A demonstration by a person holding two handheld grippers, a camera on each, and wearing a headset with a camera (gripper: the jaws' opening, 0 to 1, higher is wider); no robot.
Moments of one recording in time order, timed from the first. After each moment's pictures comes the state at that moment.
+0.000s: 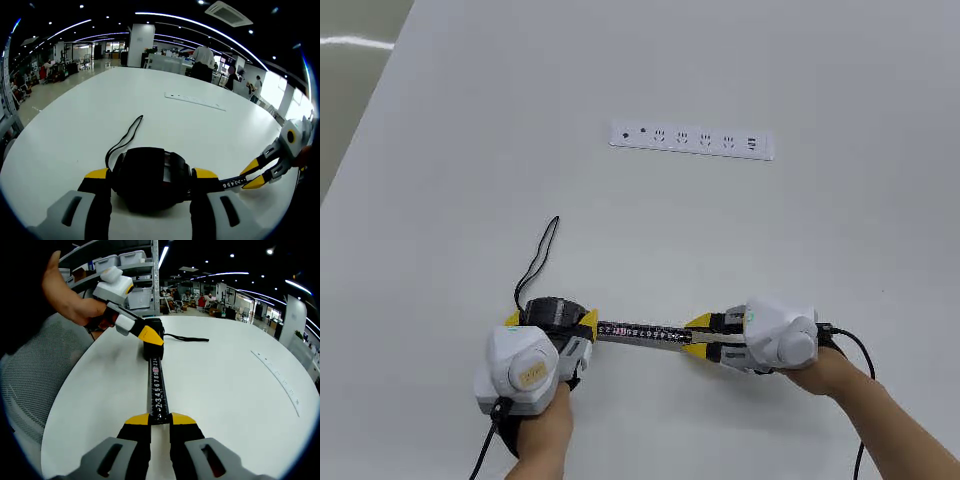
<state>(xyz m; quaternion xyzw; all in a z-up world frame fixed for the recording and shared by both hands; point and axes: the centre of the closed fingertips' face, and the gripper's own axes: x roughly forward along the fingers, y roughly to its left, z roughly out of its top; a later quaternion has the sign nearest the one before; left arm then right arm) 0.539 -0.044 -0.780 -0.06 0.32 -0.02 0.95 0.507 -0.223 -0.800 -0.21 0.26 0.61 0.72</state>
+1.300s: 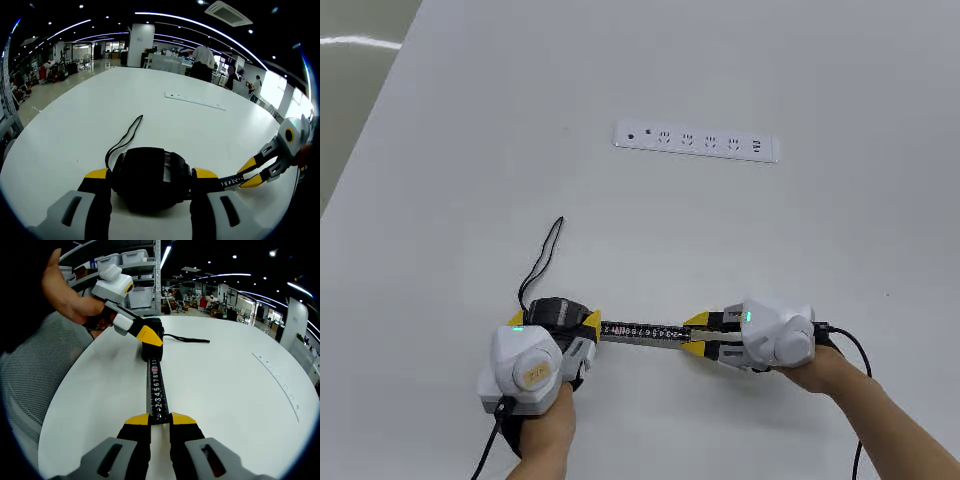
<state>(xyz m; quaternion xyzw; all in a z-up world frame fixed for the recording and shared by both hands) 0.539 -0.045 -0.779 -0.06 0.32 -0.02 0.95 0.512 -0.217 -0.801 -0.21 0.25 0.61 0.72</state>
